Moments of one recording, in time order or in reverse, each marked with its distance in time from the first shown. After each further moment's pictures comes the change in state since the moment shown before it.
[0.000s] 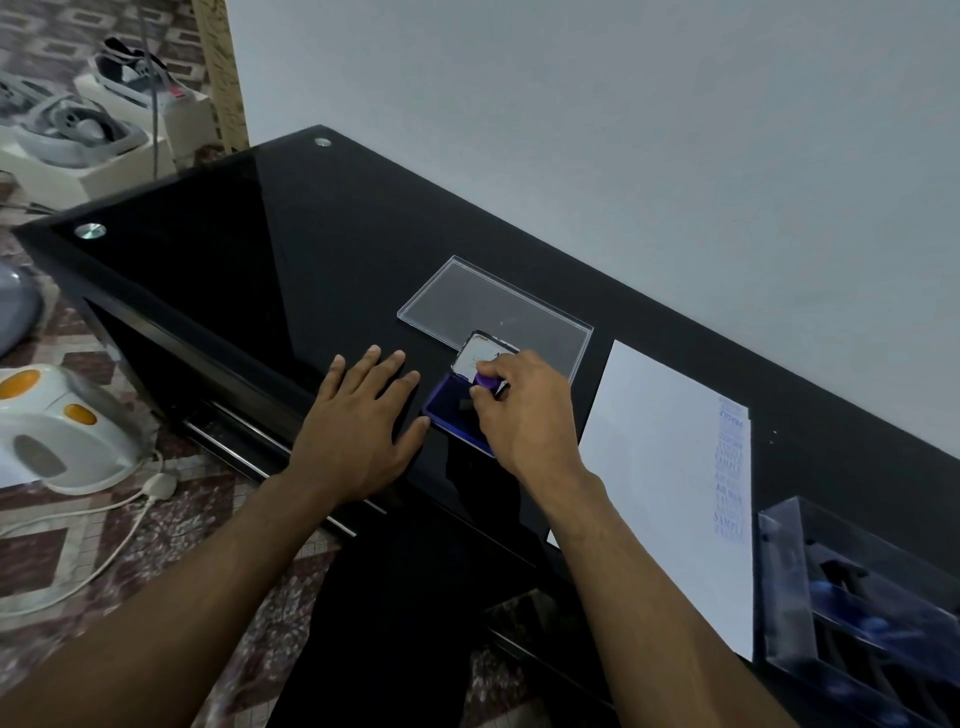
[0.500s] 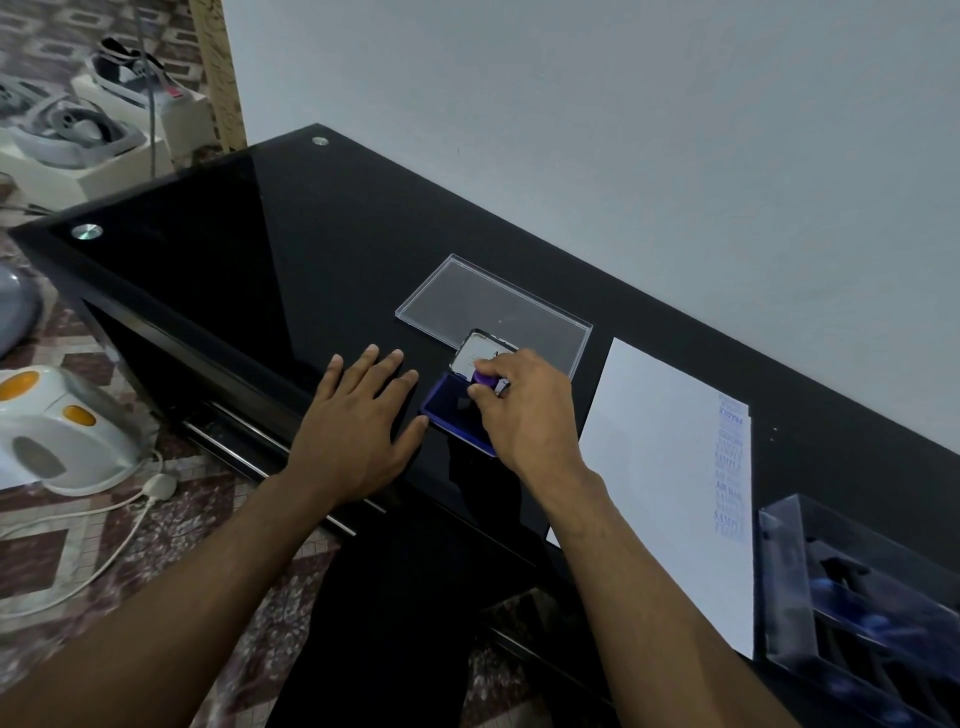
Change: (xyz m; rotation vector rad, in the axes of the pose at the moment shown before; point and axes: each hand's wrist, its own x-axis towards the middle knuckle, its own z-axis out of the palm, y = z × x) left_hand 0.000 0.001 0.000 -0.003 0.002 -0.003; right_hand 0.001 -0.002 -0.005 0.024 -0.015 0.019
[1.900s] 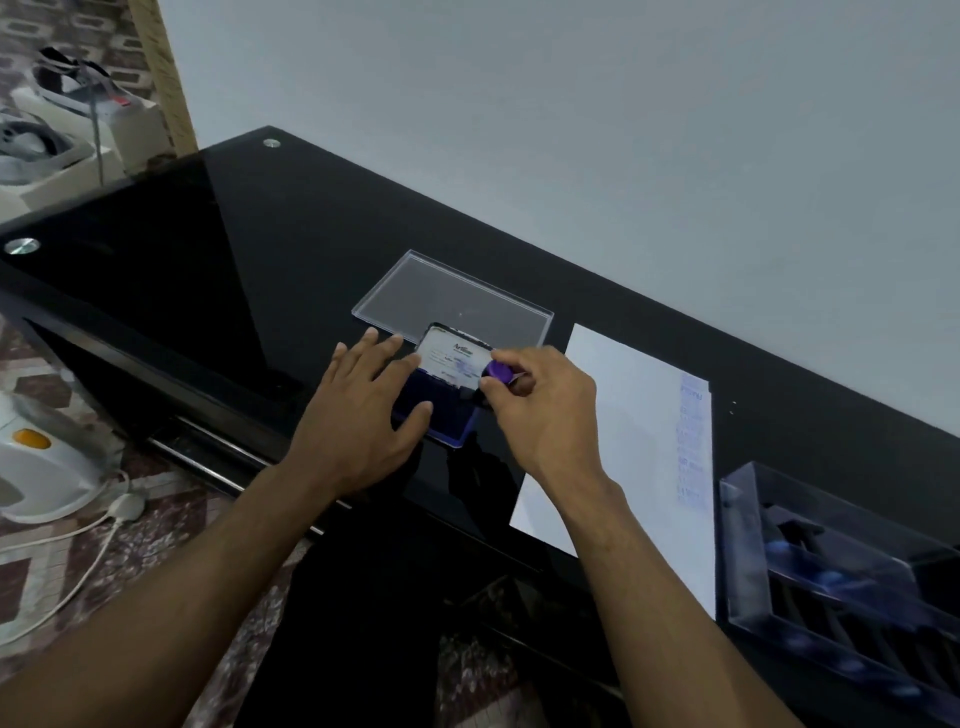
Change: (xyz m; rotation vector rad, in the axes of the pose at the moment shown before) left_hand 0.016 0.042 -0.016 -0.223 0.065 0.090; right_hand -0.018 0.043 -0.029 0.151 0.203 0.054
